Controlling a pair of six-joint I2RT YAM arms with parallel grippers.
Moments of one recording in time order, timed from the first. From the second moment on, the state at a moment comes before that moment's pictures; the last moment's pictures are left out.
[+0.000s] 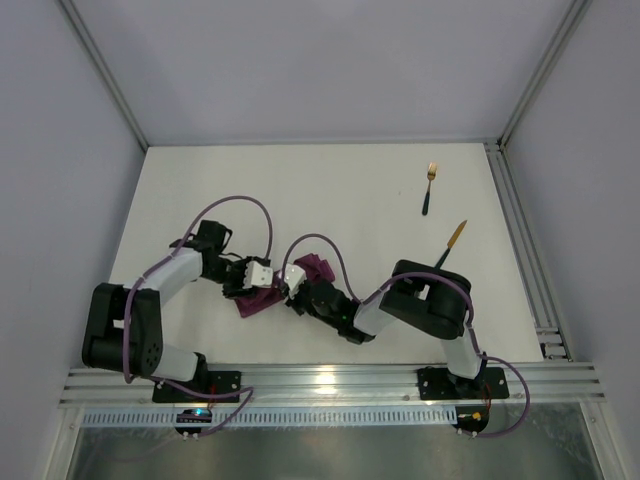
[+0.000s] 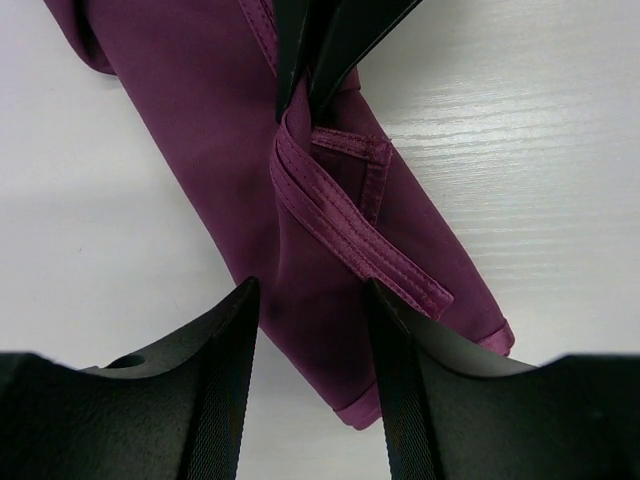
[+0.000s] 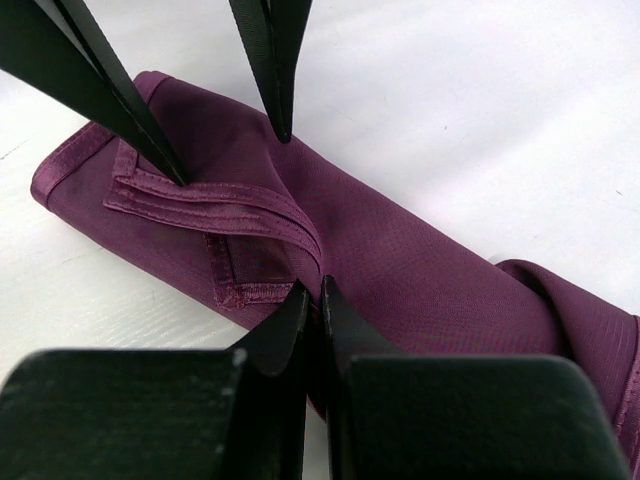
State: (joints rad) left arm -0.16 1.42 0.74 -0.68 0.70 1.49; right arm 1.13 2.01 0.71 1.06 0.19 -0.10
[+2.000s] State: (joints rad) left arm -0.26 1.33 0.59 -0.12 0.41 0.75; right arm 1.16 2.01 0.91 0.96 0.32 0.68
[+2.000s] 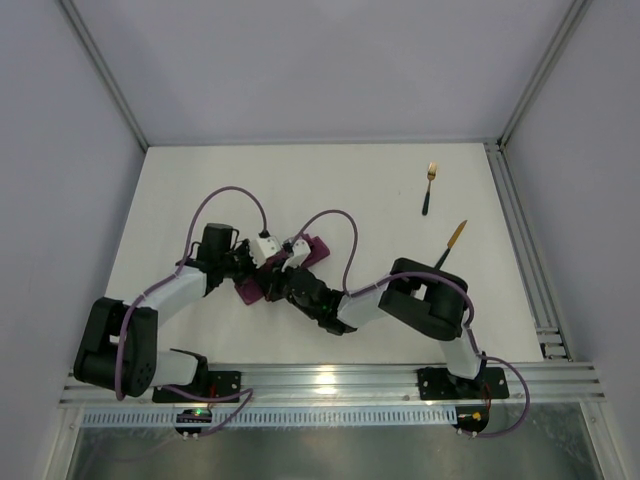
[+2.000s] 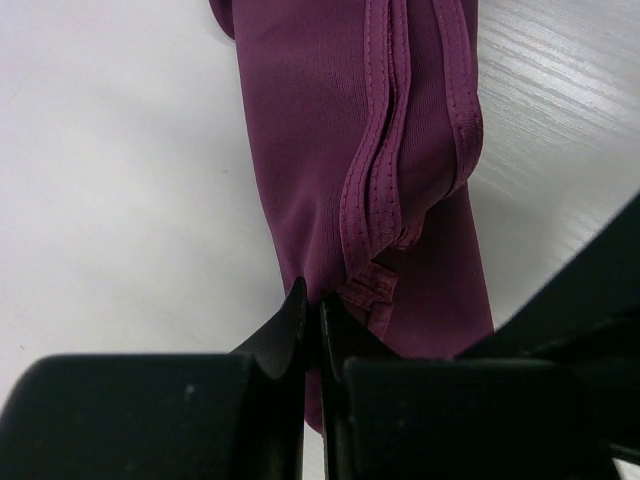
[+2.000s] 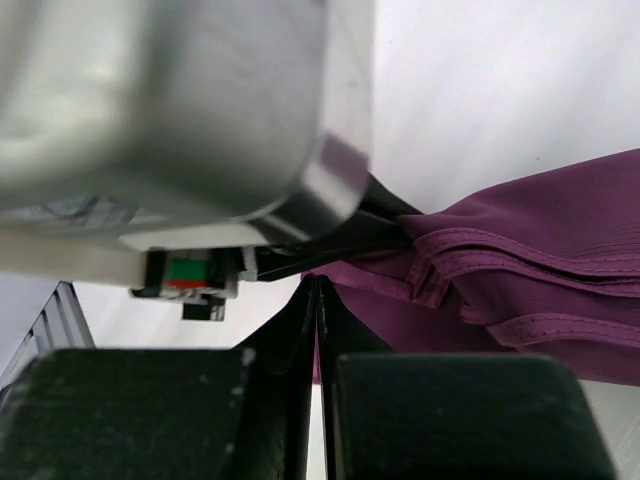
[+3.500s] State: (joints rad) left arm -0.25 1.30 0.59 -0.17 0.40 0.81; right arm 1.09 2.15 1.02 0.79 0.35 0.81
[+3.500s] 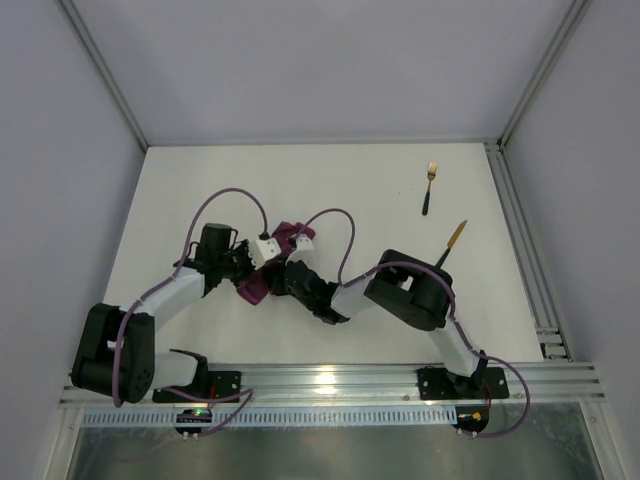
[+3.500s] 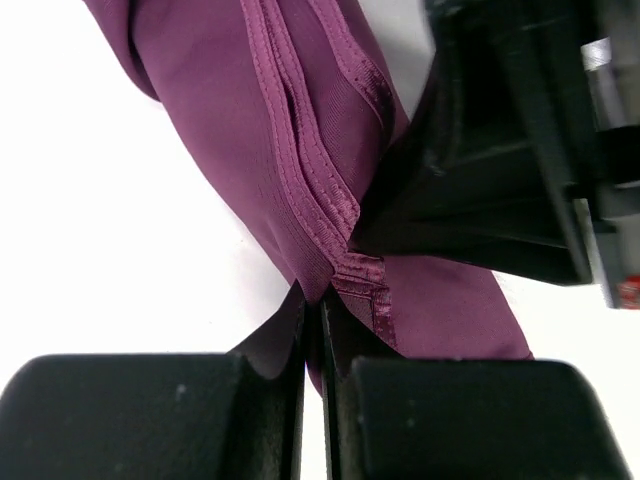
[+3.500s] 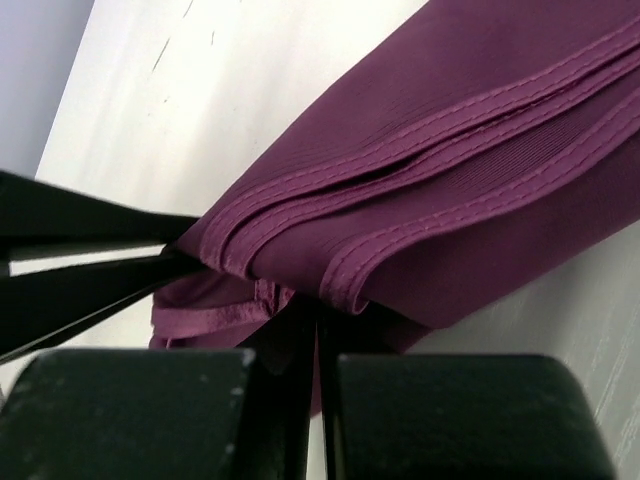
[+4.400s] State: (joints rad) left arm -0.26 1.31 0.60 -0.22 0.42 0.82; right arm 1.07 2.19 1.06 0.82 0.19 0.89
